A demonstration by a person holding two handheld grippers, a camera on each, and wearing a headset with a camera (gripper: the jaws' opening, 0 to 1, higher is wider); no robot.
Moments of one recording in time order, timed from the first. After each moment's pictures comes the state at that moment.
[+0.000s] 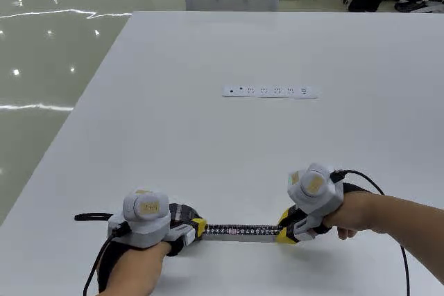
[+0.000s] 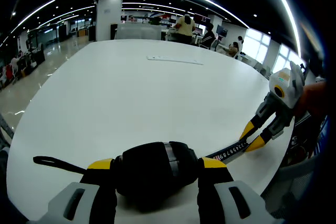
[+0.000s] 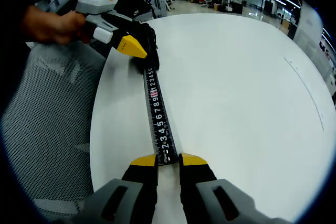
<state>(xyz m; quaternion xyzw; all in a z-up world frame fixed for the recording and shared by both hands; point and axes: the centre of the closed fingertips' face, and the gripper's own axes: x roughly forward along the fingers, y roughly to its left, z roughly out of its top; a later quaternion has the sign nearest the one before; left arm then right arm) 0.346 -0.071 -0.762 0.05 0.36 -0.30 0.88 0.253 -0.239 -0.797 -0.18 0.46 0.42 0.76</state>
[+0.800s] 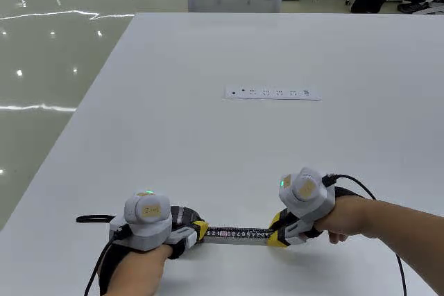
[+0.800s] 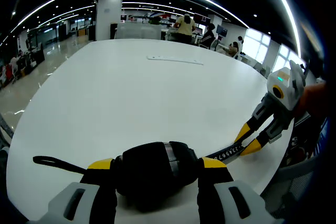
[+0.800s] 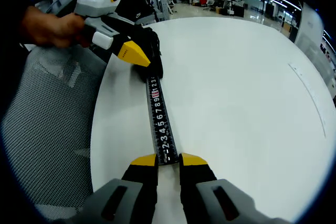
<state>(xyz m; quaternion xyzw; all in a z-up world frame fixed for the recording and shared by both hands) 0.347 -0.070 -0.762 0.05 0.37 -0.30 0.88 0.261 -0.218 -0.797 -0.17 0.45 0.43 0.76</state>
